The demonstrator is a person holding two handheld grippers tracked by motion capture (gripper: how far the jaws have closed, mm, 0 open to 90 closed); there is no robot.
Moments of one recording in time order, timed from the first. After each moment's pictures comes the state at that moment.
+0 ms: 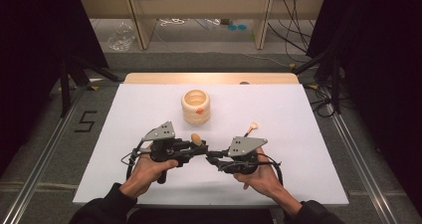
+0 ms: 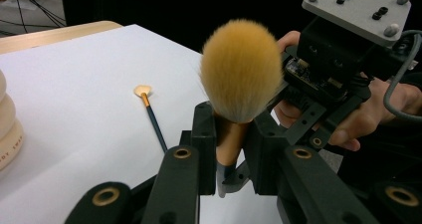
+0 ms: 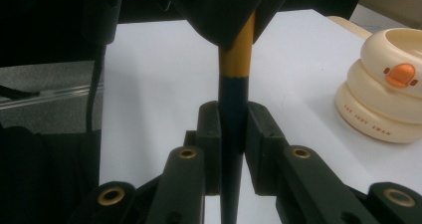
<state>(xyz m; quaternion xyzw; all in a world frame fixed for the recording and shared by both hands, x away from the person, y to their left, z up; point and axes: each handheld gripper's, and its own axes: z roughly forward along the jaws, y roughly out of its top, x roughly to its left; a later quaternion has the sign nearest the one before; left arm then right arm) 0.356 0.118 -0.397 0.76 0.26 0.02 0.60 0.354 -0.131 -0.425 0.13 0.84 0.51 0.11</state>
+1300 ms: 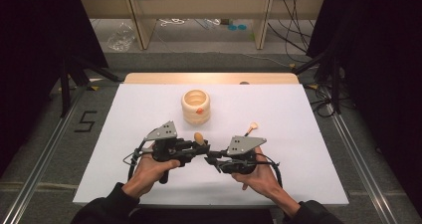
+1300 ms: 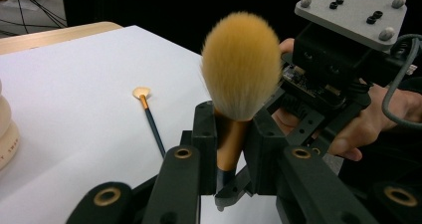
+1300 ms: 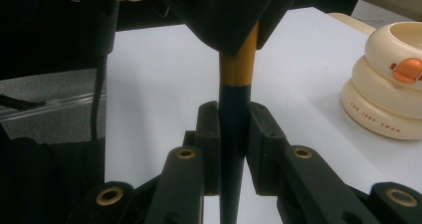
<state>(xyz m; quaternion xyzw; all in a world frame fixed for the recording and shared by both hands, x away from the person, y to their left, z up) 0.355 0.113 -0.396 0.76 0.26 0.02 0.60 0.355 -0.128 -0.426 0.14 0.84 0.52 0.10</state>
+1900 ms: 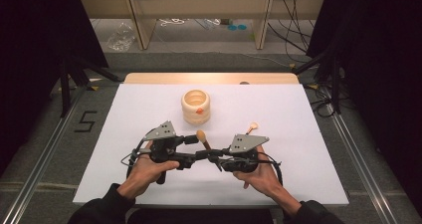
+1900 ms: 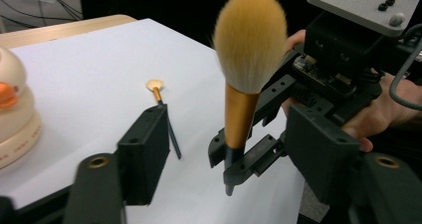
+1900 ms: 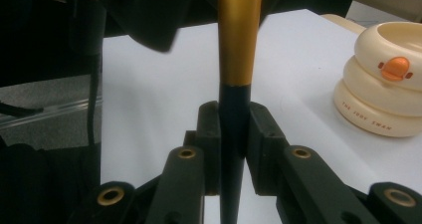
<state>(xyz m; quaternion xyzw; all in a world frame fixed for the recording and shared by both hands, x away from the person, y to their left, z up) 0.352 0.121 -0.393 0.76 0.28 0.04 0.58 0.359 -0.133 -0.426 0.16 0.83 0.53 0.10</state>
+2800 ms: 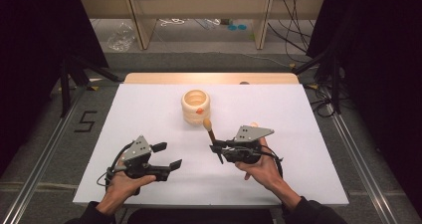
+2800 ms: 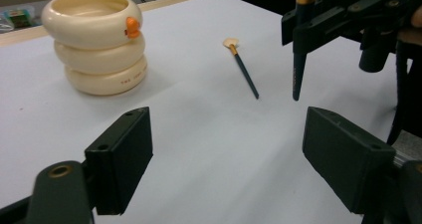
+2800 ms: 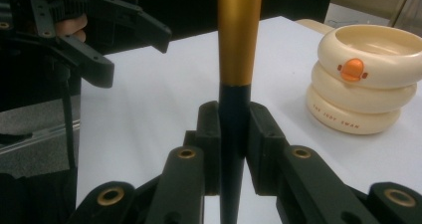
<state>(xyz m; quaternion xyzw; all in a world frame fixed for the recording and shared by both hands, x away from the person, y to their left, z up) 0.327 0.180 -0.431 0.77 0.33 0.15 0.52 0.378 -0.142 -0.423 0.19 0.81 0.54 0.10</state>
